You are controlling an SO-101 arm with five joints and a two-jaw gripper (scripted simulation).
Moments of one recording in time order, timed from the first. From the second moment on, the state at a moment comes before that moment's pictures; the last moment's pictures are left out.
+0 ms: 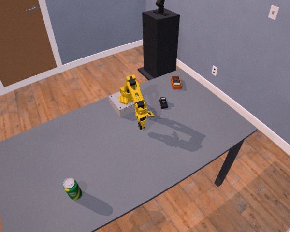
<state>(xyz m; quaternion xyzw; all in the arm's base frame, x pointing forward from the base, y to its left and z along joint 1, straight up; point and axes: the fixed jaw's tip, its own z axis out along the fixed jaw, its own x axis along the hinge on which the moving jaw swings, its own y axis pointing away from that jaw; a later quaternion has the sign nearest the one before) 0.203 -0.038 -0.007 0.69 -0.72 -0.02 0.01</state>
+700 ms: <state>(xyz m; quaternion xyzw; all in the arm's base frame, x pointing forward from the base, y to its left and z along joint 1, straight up) 0.206 -0.019 -0.004 0.72 -0.69 -0.02 0.01</state>
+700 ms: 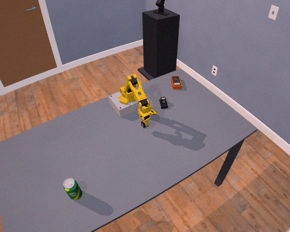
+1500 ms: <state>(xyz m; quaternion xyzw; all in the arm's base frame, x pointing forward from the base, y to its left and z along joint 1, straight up) 0.176 0.113 -0.001 0.91 -0.42 -0.01 0.01</state>
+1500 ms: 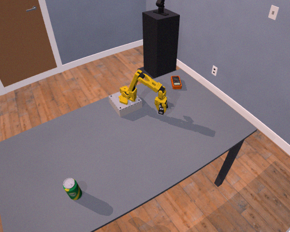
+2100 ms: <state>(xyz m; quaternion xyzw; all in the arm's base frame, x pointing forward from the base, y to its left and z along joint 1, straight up) 0.113 0.176 -0.001 0.97 -0.23 0.00 0.01</state>
